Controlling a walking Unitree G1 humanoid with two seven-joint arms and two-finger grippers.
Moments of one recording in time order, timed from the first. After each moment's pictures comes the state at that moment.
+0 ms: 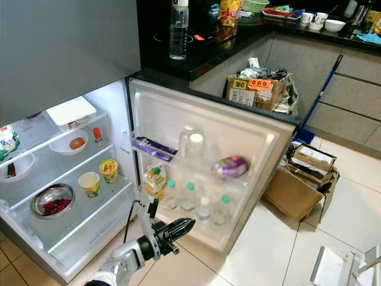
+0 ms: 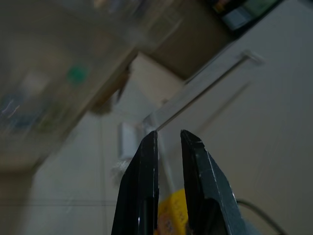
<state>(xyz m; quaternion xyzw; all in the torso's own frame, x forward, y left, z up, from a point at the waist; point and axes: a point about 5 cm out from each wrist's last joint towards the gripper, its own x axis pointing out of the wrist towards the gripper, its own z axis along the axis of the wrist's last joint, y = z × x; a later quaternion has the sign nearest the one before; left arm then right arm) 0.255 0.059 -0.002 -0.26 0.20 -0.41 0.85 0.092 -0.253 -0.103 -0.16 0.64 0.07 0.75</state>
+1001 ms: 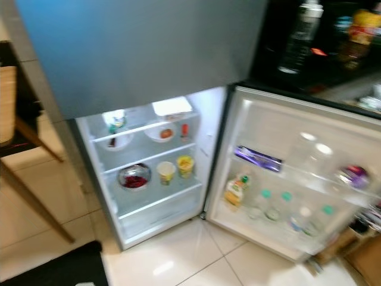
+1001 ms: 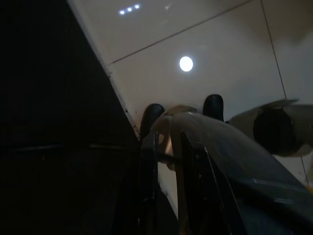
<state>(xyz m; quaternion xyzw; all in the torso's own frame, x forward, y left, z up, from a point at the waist) 0.121 0.180 -0.104 -0.10 0.49 -0.07 0.86 0.121 -0.245 -0.097 -0.16 0.59 0.11 0.78</state>
